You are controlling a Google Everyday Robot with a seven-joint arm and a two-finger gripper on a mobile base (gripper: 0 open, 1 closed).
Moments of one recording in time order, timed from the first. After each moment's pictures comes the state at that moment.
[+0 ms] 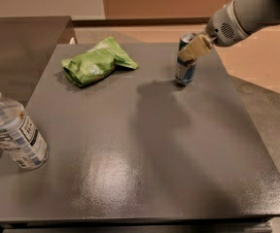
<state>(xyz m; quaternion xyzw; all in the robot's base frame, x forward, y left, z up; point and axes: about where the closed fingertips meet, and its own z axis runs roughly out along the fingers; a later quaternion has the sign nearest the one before) 0.629 -0.141 0.936 -0.44 0.81 0.17 0.34</state>
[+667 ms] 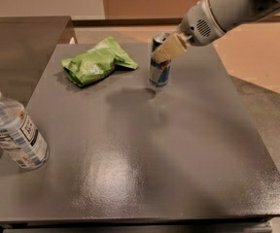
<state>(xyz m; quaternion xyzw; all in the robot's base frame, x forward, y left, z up) 0.599 -0.065 0.953 -0.49 0.78 0.22 0.33</state>
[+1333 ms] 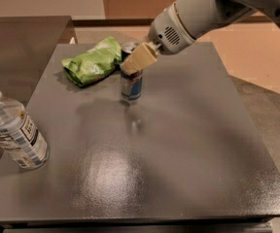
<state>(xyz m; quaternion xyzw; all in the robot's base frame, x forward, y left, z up) 0.555 0.010 0.949 -0.52 0.76 0.26 0.30</state>
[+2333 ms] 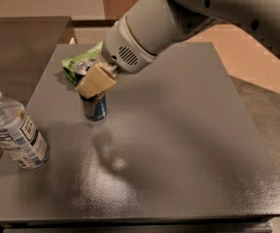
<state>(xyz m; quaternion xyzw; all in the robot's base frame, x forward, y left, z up) 0.473 0.094 0.960 -0.59 0.71 0.26 0.30</state>
